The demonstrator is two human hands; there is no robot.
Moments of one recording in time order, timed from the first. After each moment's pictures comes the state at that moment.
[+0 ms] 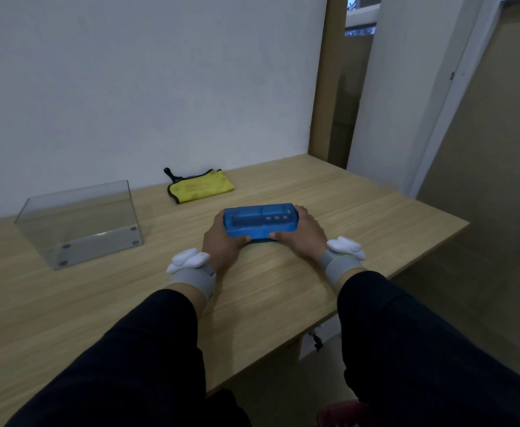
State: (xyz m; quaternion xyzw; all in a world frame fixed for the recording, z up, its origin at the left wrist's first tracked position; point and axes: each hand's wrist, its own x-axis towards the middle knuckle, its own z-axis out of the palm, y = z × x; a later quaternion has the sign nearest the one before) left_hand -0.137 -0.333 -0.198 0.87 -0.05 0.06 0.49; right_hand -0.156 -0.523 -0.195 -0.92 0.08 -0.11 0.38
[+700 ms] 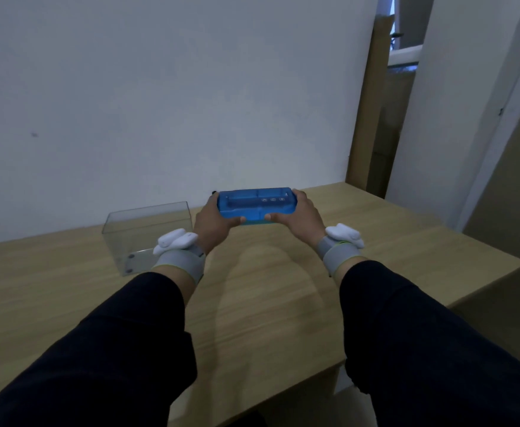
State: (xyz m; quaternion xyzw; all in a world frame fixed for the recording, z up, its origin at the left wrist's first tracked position) left_hand -0.128 -0.237 -0.110 0.86 -0.07 0.17 0.48; right_hand -0.123 -0.434 -0.116 -0.87 -0.02 -0.16 0.47
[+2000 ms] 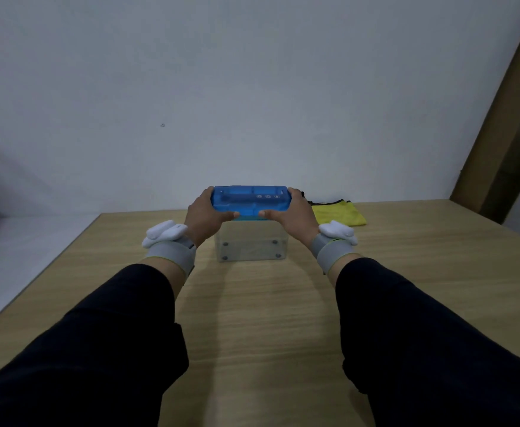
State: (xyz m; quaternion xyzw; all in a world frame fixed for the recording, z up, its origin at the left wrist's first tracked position) left_hand -0.140 -0.044 -0.100 0.87 0.08 0.22 0.44; right_hand -0.086 -0.234 -0.110 -0.86 -0.13 -0.09 0.48
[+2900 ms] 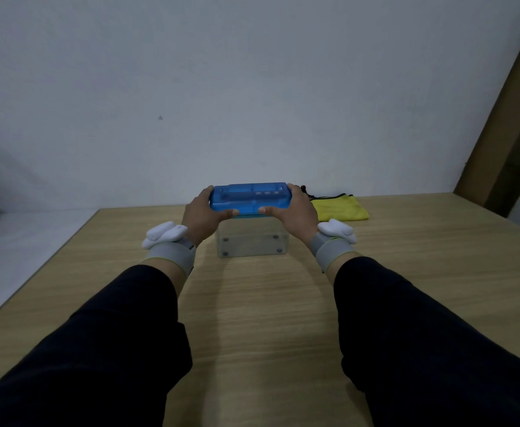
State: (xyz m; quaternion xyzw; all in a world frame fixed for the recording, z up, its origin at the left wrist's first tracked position) left_hand -0.138 -0.037 -0.114 0.88 0.07 0.22 0.41; right_hand -0.083 -0.232 -0.118 -0.88 -0.13 -0.11 0.44
